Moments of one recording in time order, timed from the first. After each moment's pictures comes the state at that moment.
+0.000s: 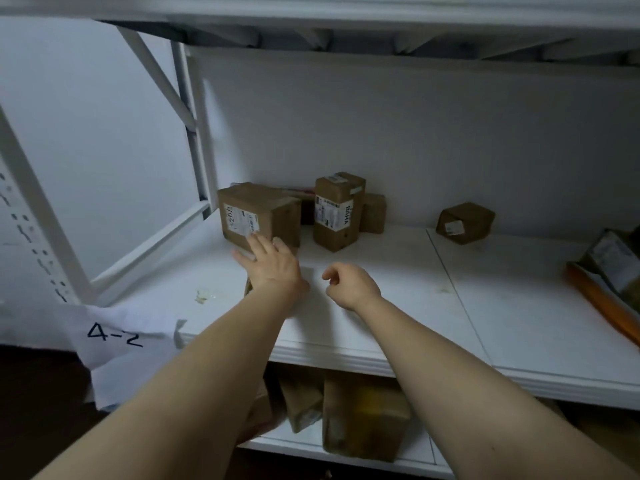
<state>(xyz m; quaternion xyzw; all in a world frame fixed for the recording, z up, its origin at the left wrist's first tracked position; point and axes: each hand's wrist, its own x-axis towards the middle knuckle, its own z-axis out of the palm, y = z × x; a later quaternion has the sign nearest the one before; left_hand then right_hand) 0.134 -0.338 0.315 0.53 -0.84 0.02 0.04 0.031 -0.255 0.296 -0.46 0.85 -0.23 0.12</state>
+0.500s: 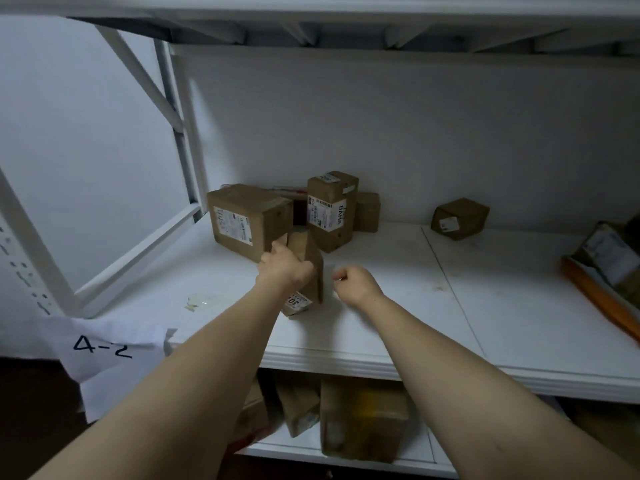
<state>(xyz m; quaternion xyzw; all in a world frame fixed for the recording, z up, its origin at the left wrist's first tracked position) 0.114 -0.345 0.316 0.52 -0.79 -0.29 0.14 0.005 -0.258 0.283 -0.38 0.85 -0.31 0.19</state>
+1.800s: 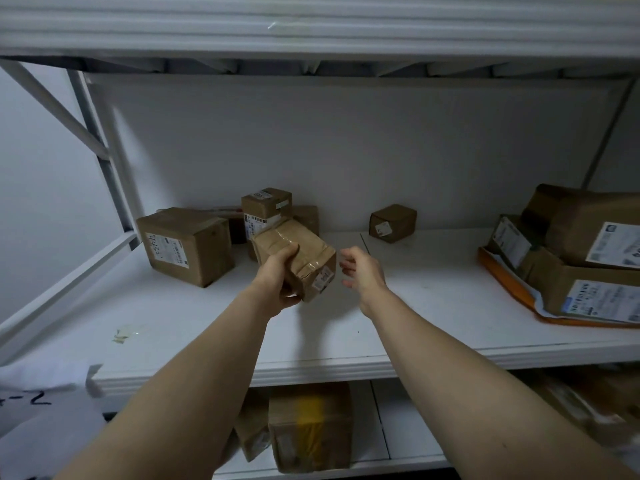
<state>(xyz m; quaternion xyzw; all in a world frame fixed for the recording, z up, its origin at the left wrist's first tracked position) 0.058 -0.266 0.335 0.35 -0.51 -0.76 0.20 -0.048 -0.162 0.322 -0.13 0.65 -0.71 0.24</state>
